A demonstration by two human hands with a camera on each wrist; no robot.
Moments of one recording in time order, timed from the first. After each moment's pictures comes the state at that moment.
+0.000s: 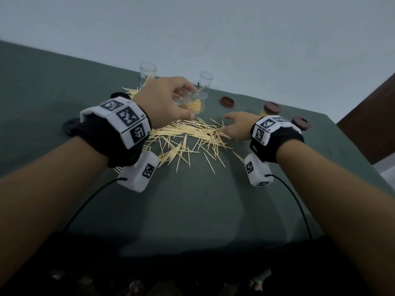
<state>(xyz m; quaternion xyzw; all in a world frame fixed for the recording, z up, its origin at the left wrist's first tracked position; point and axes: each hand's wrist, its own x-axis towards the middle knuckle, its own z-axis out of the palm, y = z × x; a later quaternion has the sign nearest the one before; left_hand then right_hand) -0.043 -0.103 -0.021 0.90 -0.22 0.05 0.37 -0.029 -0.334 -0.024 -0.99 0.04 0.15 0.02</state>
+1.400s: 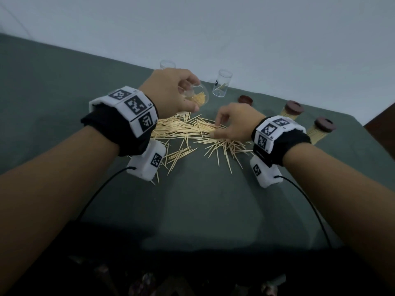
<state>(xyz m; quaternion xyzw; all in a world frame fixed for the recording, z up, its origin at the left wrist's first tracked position) -0.032 -0.080 -0.021 0.92 -0.16 0.06 0.36 -0.024 -0.298 -0.036 -0.99 -0.14 0.07 0.04</state>
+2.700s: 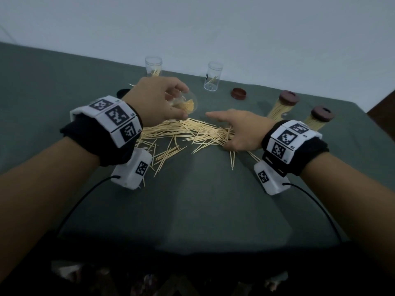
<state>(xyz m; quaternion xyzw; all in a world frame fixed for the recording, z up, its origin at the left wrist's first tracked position) -0.034 -0.094 -0.029 0.94 -0.16 0.01 0.31 -0.047 -0.330 -0.039 -0.98 -0.16 0.13 0.04</state>
